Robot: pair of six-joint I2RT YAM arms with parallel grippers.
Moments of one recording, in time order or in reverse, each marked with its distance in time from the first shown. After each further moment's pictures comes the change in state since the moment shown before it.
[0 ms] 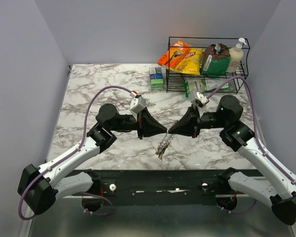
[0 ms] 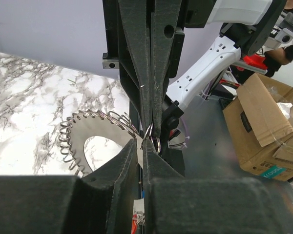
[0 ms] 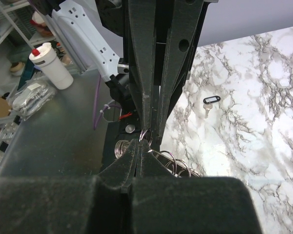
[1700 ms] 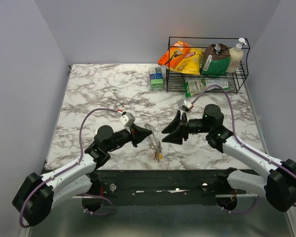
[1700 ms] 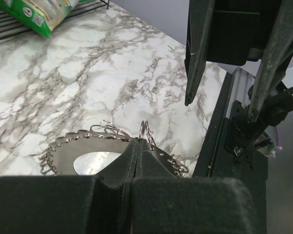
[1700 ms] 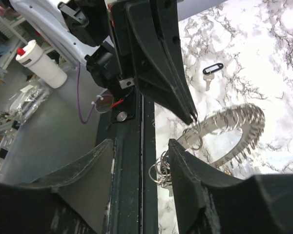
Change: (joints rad) left arm 0.027 -0.122 -0.444 0.150 -0.446 0.106; right arm -0.001 0.169 -0.291 0.417 0.024 0.122
